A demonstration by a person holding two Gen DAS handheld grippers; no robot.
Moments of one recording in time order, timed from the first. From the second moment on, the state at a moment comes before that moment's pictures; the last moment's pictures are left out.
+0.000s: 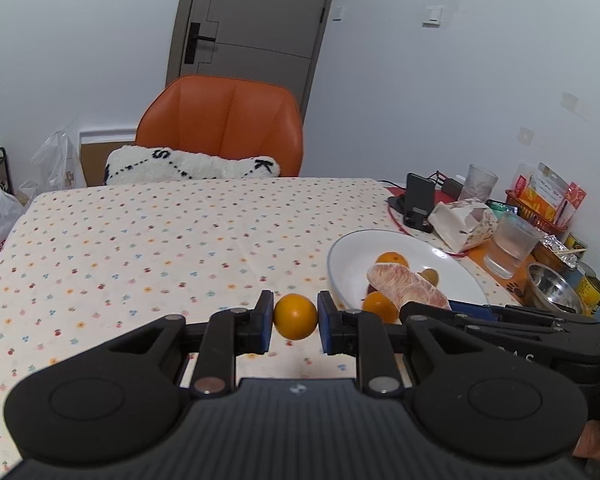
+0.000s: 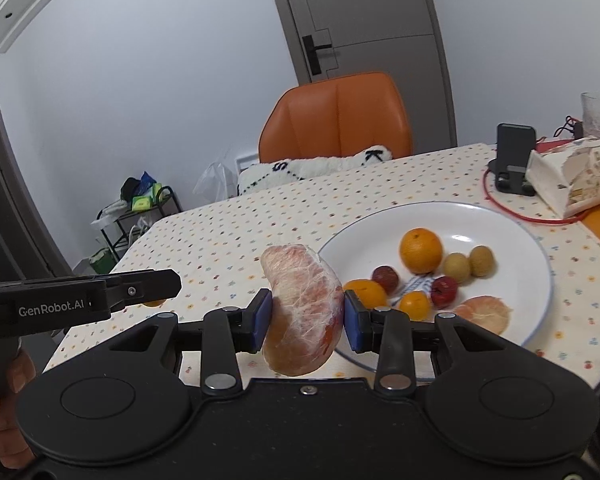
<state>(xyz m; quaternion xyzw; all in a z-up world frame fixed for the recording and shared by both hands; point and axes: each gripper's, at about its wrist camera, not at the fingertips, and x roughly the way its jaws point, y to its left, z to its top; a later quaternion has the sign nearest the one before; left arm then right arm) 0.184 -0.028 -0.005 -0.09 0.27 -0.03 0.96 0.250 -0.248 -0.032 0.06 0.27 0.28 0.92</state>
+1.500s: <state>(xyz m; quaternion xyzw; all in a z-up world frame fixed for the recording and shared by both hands) 0.250 -0.100 -0.025 -0.09 0.31 -0.11 0.94 0.297 -0.336 -0.053 0.11 0.28 0.20 0.93</state>
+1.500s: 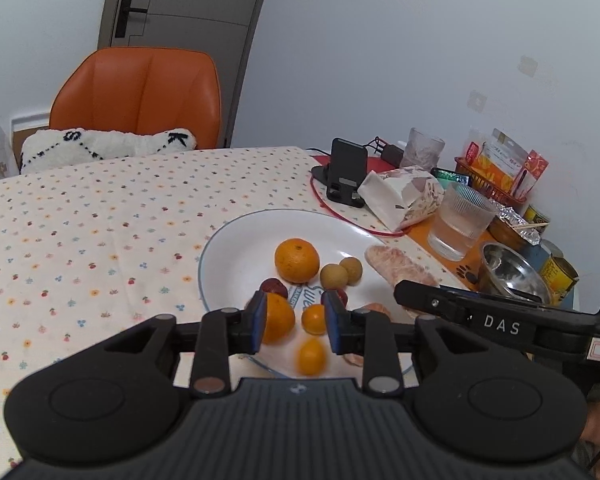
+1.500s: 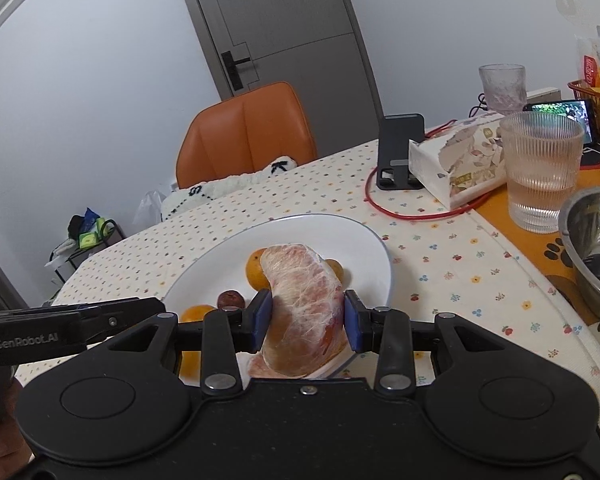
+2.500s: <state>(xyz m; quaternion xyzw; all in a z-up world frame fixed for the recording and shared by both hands) 0.233 -0.040 -0.030 -0.11 0.33 -0.01 0.94 0.313 -0.329 -0.052 0.13 0.26 0.16 0.94</state>
